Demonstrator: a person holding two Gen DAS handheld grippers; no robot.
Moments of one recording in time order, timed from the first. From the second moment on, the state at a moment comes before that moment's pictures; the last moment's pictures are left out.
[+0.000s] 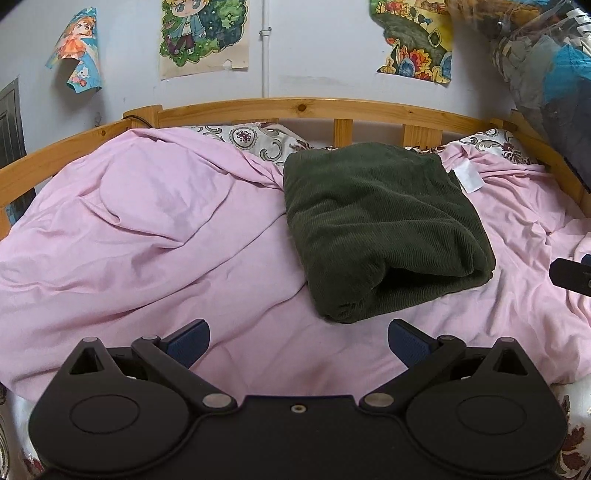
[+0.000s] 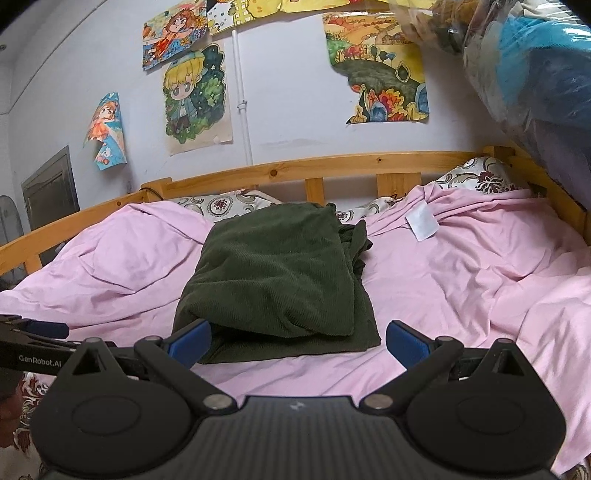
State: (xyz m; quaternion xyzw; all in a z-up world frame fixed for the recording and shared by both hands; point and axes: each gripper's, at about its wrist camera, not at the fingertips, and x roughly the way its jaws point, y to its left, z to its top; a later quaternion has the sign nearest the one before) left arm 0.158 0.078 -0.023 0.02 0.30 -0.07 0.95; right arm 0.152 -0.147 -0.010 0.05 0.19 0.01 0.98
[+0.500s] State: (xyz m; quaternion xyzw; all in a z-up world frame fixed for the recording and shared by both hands) left arm 0.159 0.075 -0.031 0.02 0.32 -0.08 0.94; right arm 0.156 -0.150 -0.022 0.06 0.22 0.01 0.97
